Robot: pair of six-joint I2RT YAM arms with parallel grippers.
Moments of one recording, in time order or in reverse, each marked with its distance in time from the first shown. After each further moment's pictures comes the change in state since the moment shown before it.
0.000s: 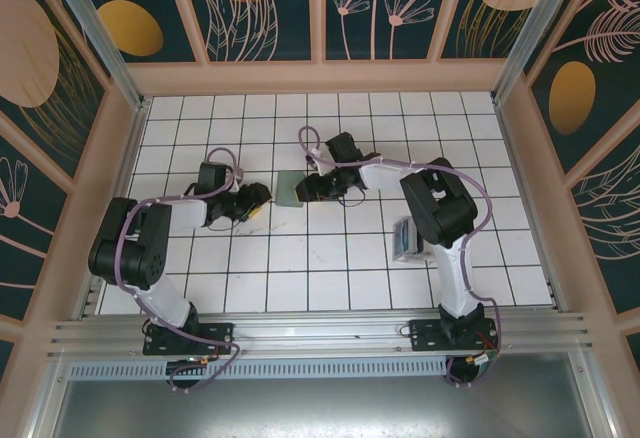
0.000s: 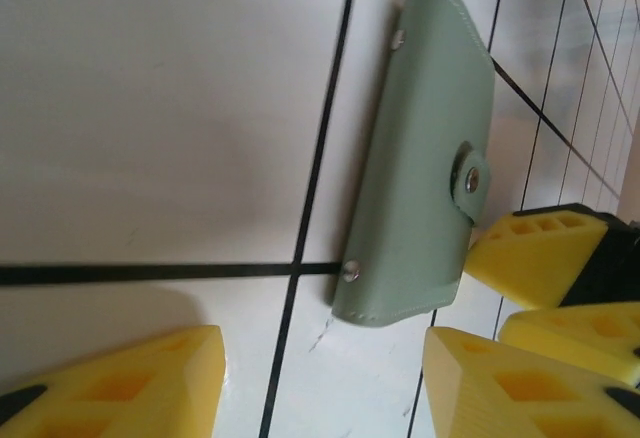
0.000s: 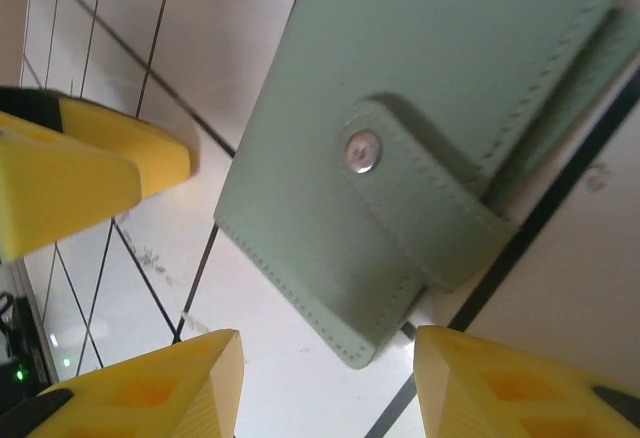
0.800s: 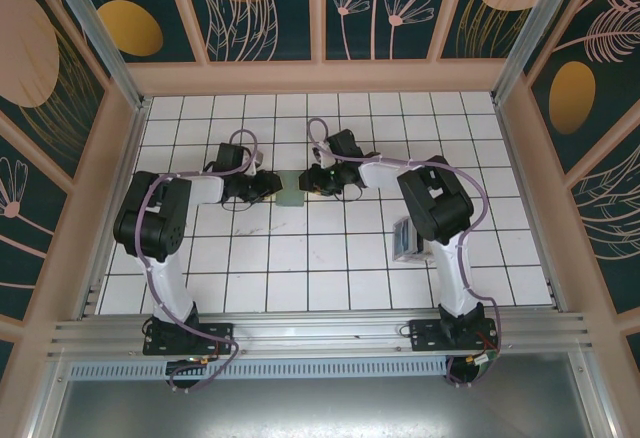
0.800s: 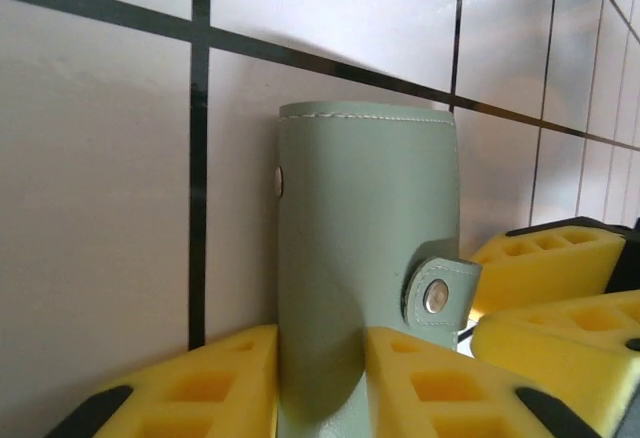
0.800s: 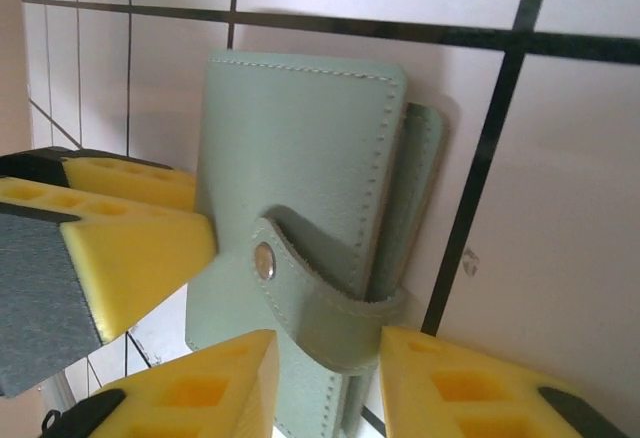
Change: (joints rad) left arm -0.051 0.224 0.267 -0.089 0.027 0.132; right arm -0.015 0.046 0.027 0.094 0.058 0.257
